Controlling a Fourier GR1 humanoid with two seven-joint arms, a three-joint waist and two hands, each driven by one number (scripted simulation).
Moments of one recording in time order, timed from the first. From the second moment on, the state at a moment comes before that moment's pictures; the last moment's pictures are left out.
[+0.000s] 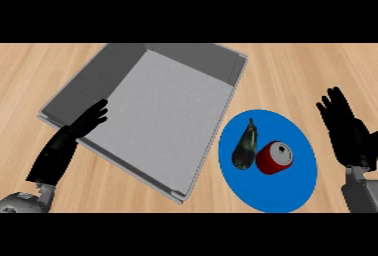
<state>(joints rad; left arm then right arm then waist) -0.10 0.53 -0.30 -1.63 0.09 0.15 0.13 -0.16 -0.40 0.02 -1.36 -0.47 -0.14 -0.01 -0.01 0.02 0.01</state>
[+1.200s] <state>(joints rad) -0.14 0.58 -0.12 -1.52 0.06 0.29 0.07 -0.44 -0.71 0.34 -1.36 -0.12 0.62 -0.59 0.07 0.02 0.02</state>
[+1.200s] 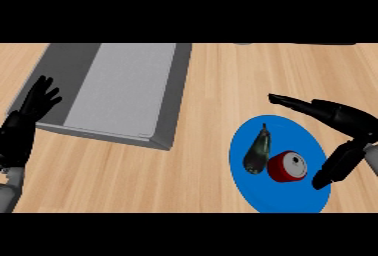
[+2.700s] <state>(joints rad) -0.16 0.57 -0.06 -1.44 -0.01 0.30 0.03 -0.74 -0.75 0.89 -1.12 0.55 0.30 -0.88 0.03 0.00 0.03</state>
